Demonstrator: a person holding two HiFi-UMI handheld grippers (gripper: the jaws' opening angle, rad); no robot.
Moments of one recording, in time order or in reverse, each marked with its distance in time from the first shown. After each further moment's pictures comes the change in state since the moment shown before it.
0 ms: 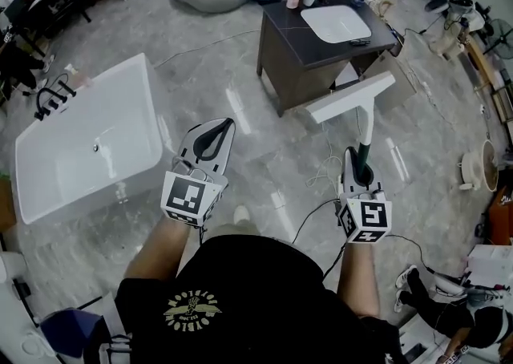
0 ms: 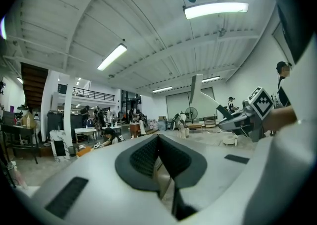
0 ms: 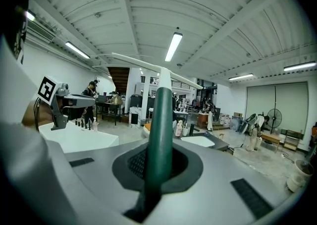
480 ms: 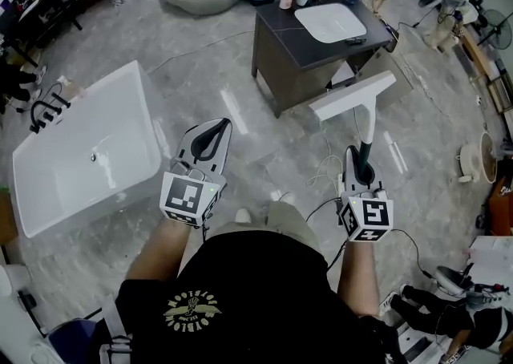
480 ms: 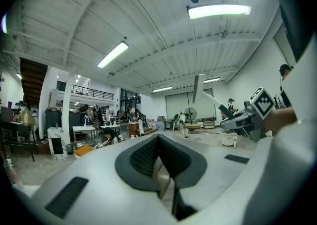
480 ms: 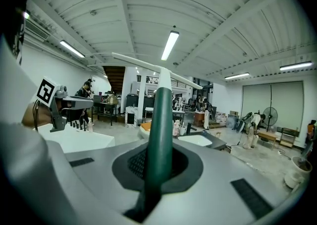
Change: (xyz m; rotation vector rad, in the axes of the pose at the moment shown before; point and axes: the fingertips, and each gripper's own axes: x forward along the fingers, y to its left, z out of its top) left arm 0.025 0.027 -0.007 -0.020 -0.001 -0.022; right arm 0.024 -0.007 0.004 0.023 0.009 -0.045
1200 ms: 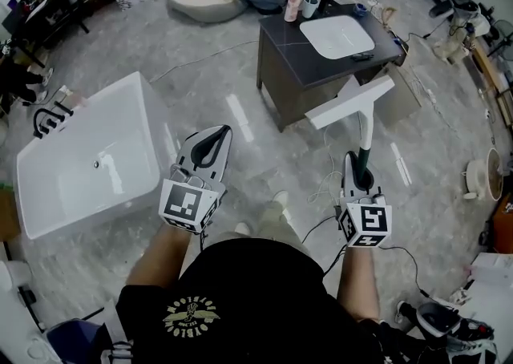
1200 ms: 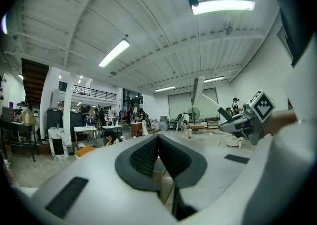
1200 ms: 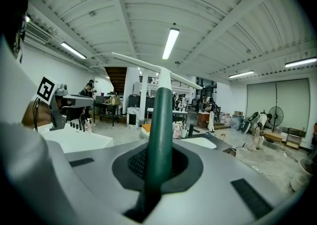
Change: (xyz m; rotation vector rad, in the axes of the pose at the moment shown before) left arm 0.068 0.023 0.006 -0.011 -0.004 0.033; right arm 0.073 -0.039 0.011 -0.001 -0.009 0.045
